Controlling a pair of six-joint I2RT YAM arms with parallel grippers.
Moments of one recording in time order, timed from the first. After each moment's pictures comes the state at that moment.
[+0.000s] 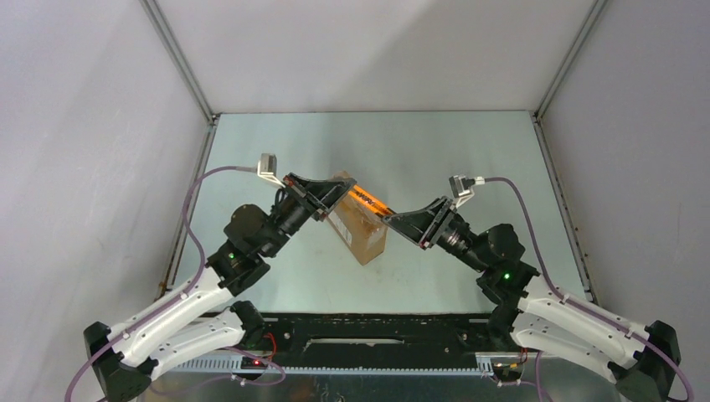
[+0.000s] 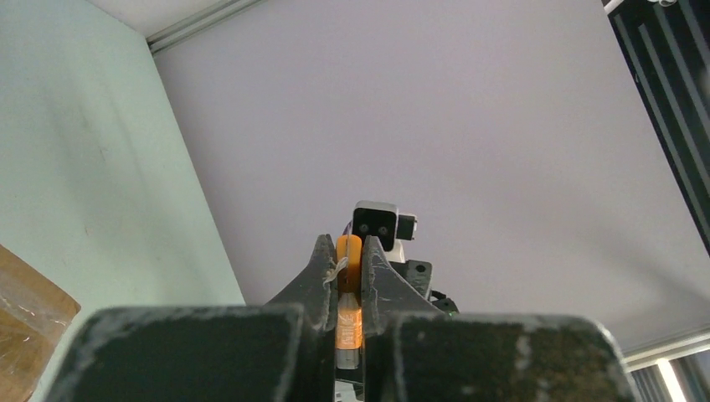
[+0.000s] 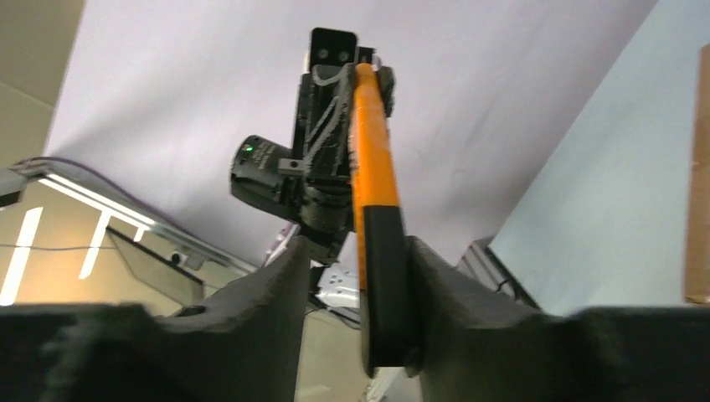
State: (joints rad) left arm -0.83 0.79 0.72 0.28 -0.10 -1.21; right arm 0.90 0.76 0.52 0.55 -0.15 1.22
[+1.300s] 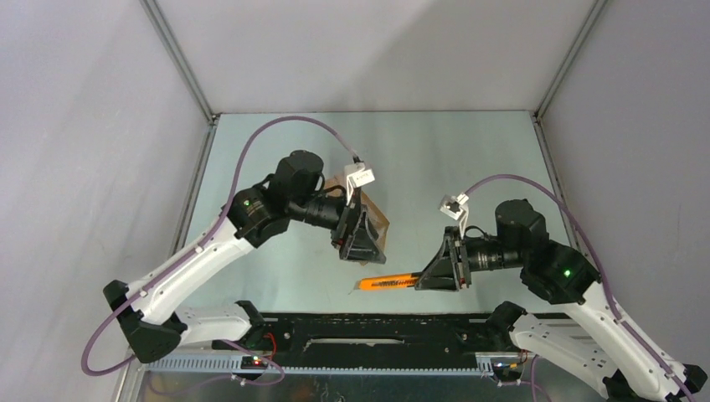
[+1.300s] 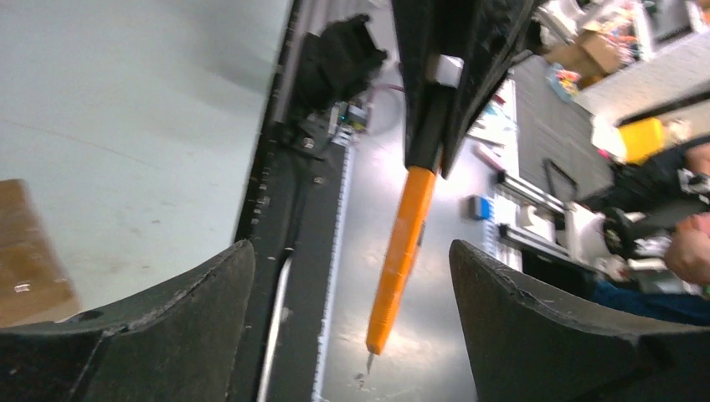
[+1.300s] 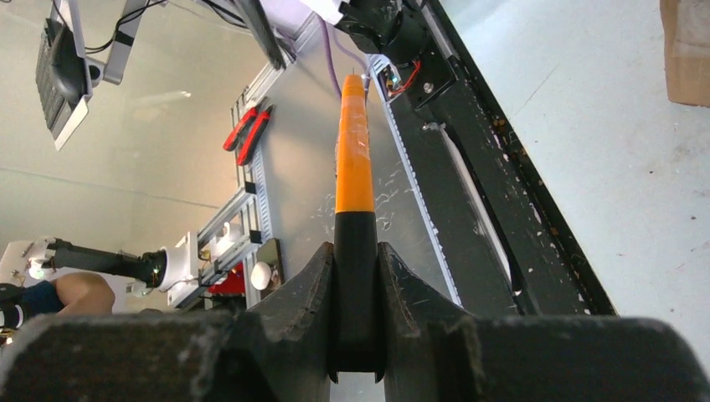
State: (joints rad) left arm -0.84 1.18 1.33 -0.64 0.75 -0.28; right arm 0.73 0.69 0.95 -0.69 -0.79 0.53
